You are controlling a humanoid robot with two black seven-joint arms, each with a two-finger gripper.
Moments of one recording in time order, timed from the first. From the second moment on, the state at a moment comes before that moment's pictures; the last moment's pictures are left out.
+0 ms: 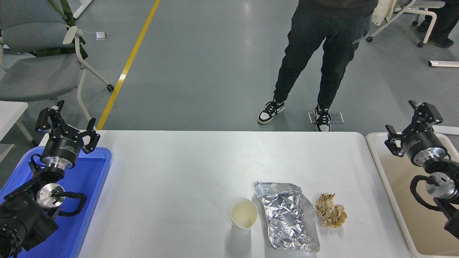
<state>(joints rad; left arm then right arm) -0.64 0.37 -0.67 -0.23 -0.08 -0.64 -0.64 0.64 -0.51 0.71 0.54 -0.10 0.14 0.39</state>
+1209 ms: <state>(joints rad) -0.65 0.37 -0.67 -0.23 -0.08 -0.64 -0.64 0.65 -0.52 0.73 0.54 -0.09 0.13 0.38</state>
